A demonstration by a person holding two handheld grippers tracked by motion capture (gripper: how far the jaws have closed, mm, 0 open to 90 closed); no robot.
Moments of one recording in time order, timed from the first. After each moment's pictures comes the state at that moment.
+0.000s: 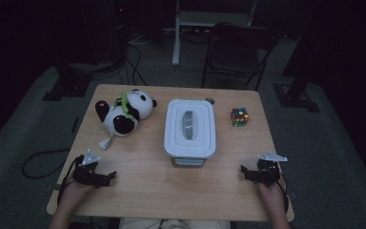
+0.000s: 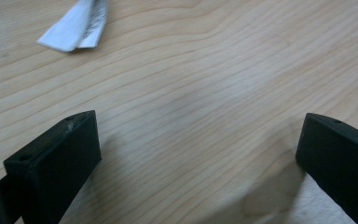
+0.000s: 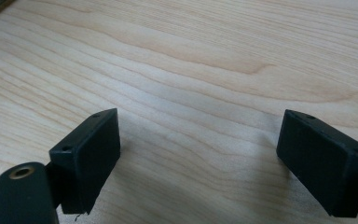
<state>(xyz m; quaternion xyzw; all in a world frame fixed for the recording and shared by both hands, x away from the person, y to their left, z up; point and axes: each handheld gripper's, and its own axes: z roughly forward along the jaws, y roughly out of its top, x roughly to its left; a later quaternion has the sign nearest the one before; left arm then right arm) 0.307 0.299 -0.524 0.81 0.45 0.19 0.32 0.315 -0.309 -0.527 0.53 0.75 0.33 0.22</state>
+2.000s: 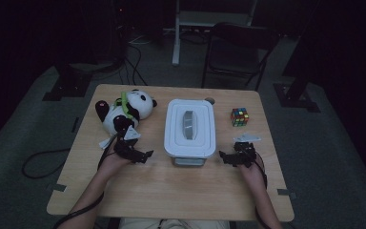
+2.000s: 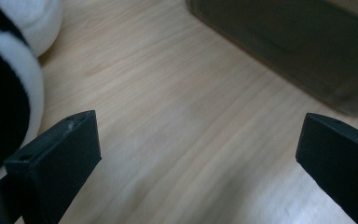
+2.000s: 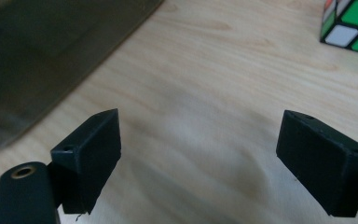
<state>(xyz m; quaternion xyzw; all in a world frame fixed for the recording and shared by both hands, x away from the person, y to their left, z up) 0.393 0.182 -0.495 0.84 0.35 0.17 0.37 0.380 -0.242 -0.513 0.46 0.79 0.35 0.20</state>
